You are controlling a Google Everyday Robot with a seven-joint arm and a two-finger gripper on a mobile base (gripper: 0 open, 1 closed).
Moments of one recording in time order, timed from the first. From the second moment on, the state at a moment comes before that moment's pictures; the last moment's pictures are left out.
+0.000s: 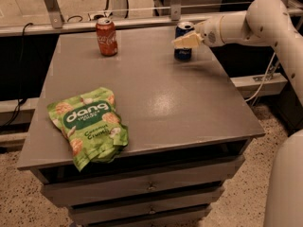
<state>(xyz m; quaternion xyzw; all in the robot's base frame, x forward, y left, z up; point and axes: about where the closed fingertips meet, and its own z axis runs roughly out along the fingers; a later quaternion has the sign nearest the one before) 0.790 -0.142 0.900 -0.39 0.74 0.20 0.51</state>
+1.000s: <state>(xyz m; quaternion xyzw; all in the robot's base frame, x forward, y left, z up) 0.753 -0.155 0.924 -0.41 0.73 0.20 0.51</state>
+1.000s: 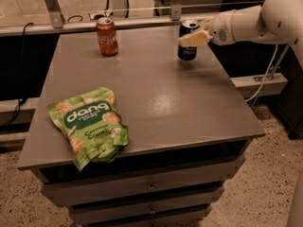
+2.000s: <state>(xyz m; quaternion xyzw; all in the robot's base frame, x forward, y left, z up) 0.673 -0.094 0.933 -0.49 0.67 0.29 0.48</state>
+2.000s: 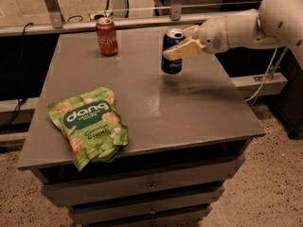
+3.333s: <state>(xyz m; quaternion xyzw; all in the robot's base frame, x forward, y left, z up) 0.550 0.000 0.903 -0.56 0.59 0.42 0.40</state>
